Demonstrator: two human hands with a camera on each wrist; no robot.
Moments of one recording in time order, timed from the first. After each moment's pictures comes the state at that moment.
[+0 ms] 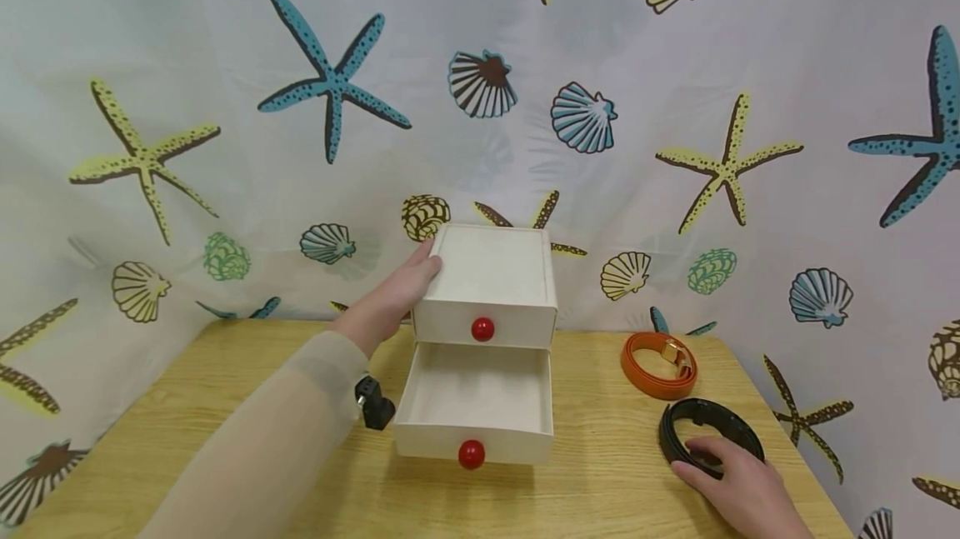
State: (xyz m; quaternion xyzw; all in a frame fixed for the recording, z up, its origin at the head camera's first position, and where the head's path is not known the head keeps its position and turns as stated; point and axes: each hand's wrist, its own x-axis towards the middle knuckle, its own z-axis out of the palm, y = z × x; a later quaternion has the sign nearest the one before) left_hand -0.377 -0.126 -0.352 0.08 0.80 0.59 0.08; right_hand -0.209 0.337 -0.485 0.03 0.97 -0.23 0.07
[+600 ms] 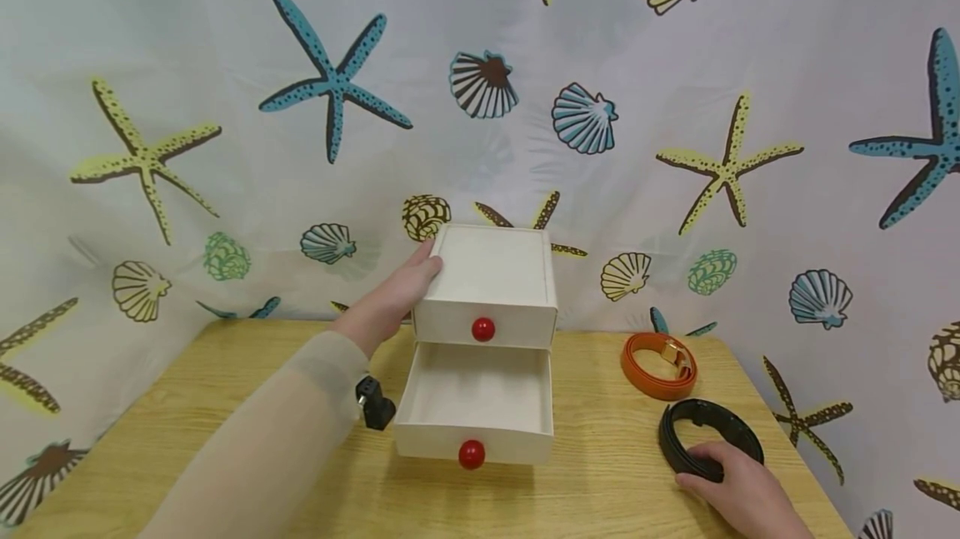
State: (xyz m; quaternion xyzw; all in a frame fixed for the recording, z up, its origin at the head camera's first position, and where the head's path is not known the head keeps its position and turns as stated) left_hand -0.378 -0.126 -0.352 0.09 0.80 0.59 0.08; right_hand -0.210 0.341 -0.489 0.04 0.96 -0.26 0.09
